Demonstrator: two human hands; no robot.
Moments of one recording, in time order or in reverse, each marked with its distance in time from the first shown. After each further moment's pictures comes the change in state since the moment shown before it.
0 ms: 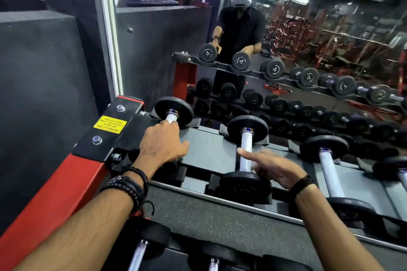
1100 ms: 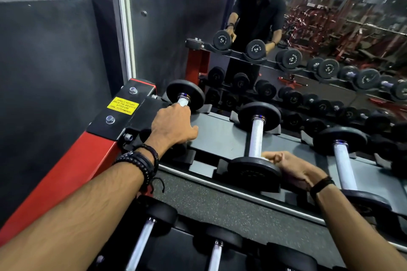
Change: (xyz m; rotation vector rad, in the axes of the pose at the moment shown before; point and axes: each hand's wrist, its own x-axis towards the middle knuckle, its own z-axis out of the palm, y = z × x) left_hand -0.001 0.002 -0.003 0.005 -0.045 -0.001; right_hand 0.009 0.056 -0.023 0.279 -0.332 -0.105
